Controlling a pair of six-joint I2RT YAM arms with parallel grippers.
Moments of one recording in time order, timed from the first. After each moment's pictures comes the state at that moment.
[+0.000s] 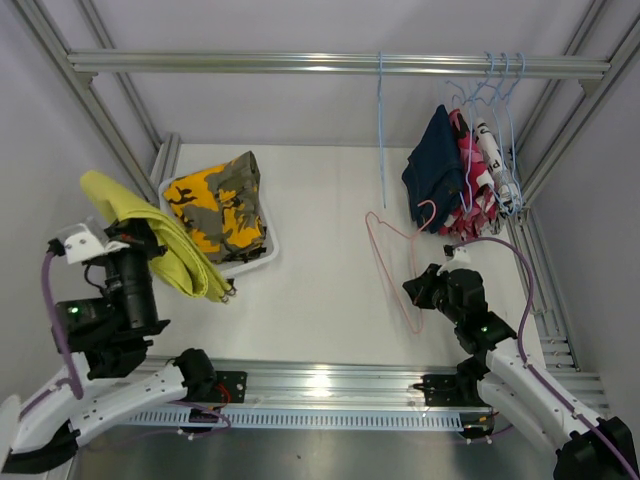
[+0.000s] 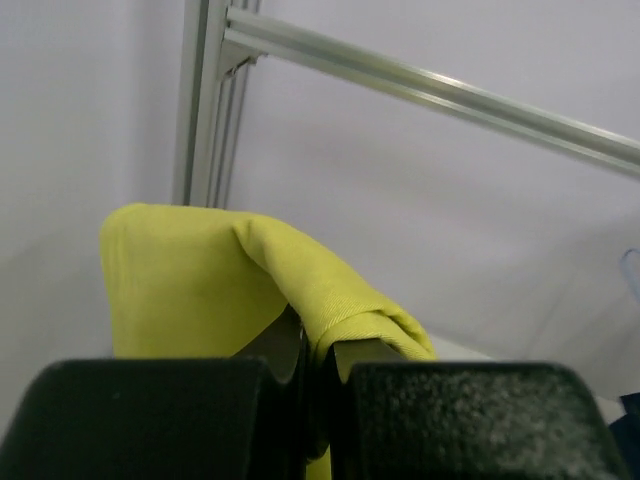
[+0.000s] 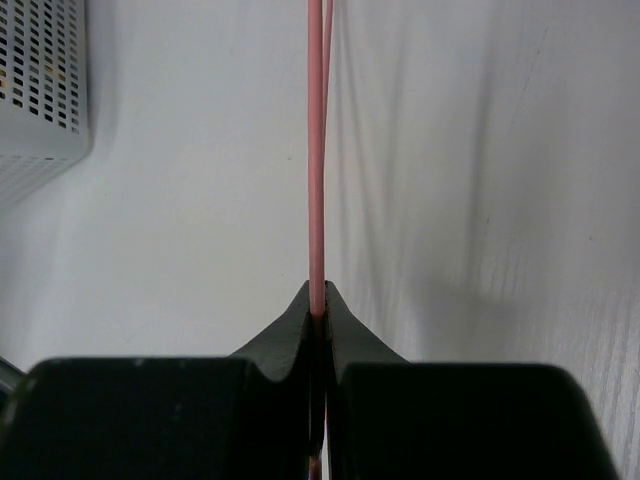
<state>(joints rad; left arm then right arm) -1.01 0.41 0.84 0.45 -1.13 0.53 0.42 0.66 0.26 -0.05 -0.06 0.59</state>
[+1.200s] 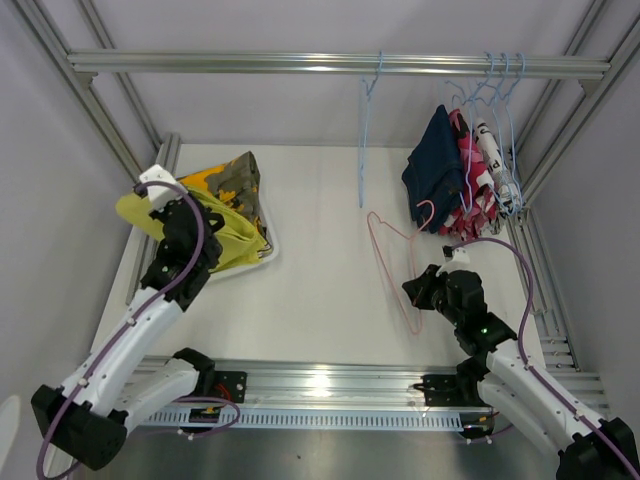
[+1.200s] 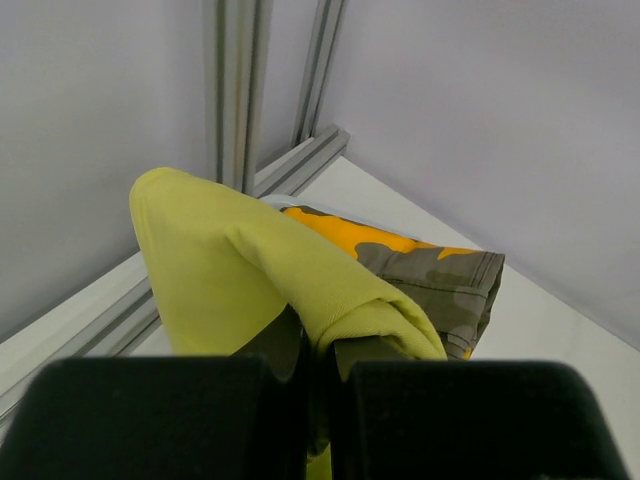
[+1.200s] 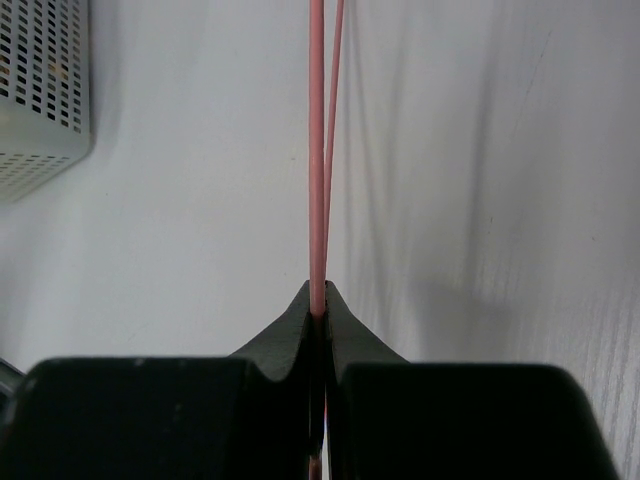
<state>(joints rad) -0.42 0.89 0.87 0.00 -1.03 -0.28 0.45 0.64 0.26 -0.06 -0.03 0.59</state>
